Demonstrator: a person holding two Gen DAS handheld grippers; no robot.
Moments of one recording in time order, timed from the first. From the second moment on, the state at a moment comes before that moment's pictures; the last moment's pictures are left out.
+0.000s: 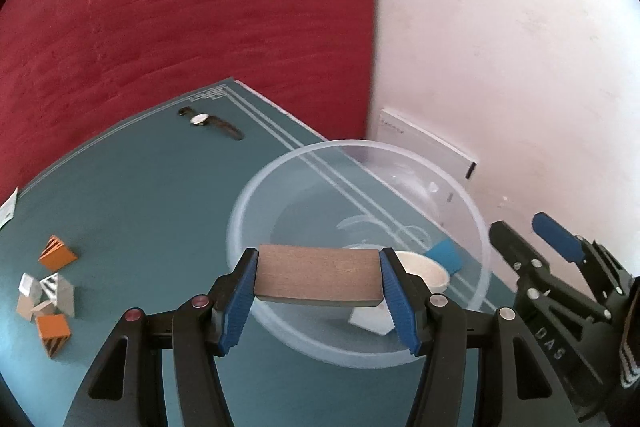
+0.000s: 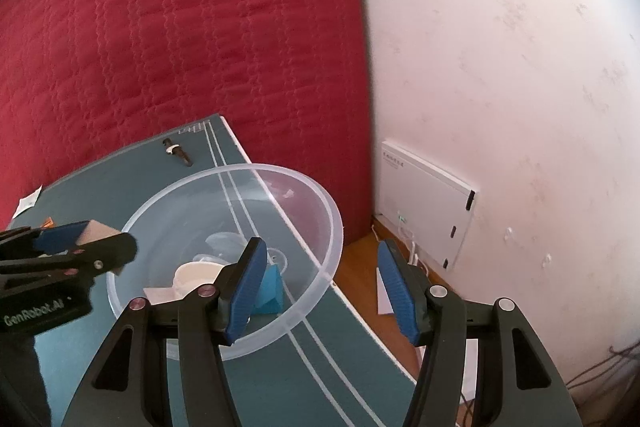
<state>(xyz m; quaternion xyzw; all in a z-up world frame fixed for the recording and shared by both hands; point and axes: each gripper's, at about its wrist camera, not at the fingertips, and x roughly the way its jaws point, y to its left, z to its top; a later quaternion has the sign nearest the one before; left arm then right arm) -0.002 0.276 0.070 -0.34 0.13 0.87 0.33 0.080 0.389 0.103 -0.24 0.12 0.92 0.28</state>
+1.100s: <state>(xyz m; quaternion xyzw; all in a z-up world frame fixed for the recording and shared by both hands) -0.024 0.209 0.055 -0.36 0.08 0.90 0.23 0.077 0.358 0.101 -0.24 0.07 0.93 0.27</state>
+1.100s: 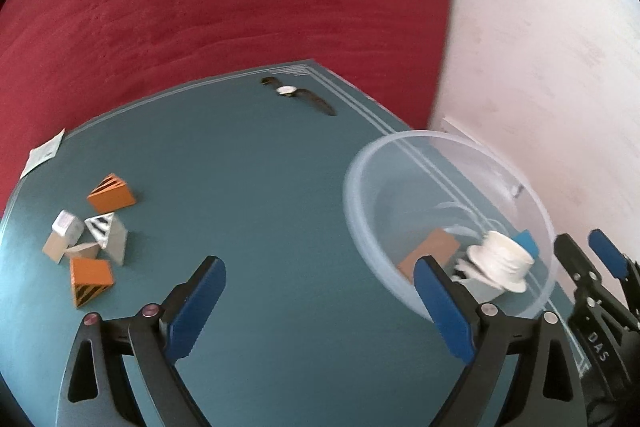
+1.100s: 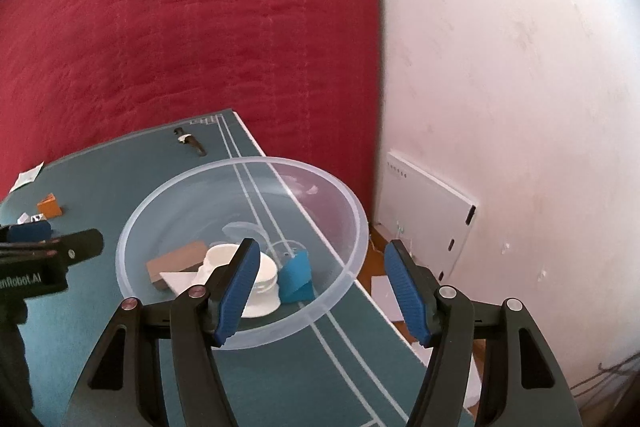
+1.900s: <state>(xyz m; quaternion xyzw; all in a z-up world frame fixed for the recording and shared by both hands) -0.064 0.068 0.042 -0.38 0.00 0.92 0.08 0.053 0.273 0.104 -0.24 0.01 0.95 0.21</state>
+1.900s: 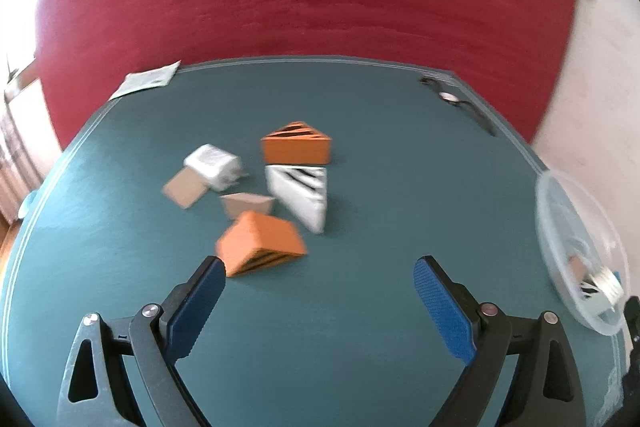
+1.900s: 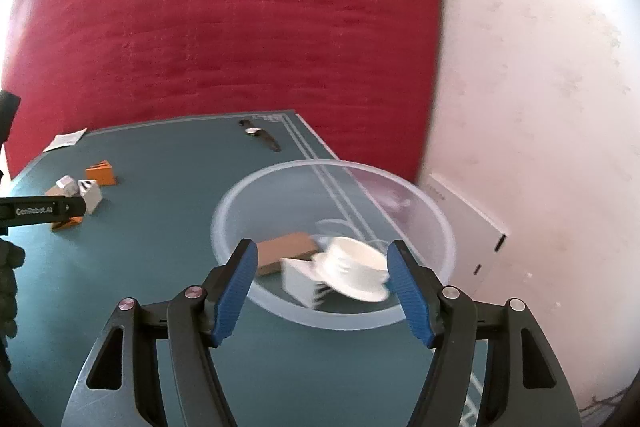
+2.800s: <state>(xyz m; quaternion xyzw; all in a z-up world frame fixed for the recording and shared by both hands) -0.100 0.023 0.018 -0.42 0.02 0.91 0.07 0.014 0.192 0.079 -0.30 -0.01 0.95 0.07</state>
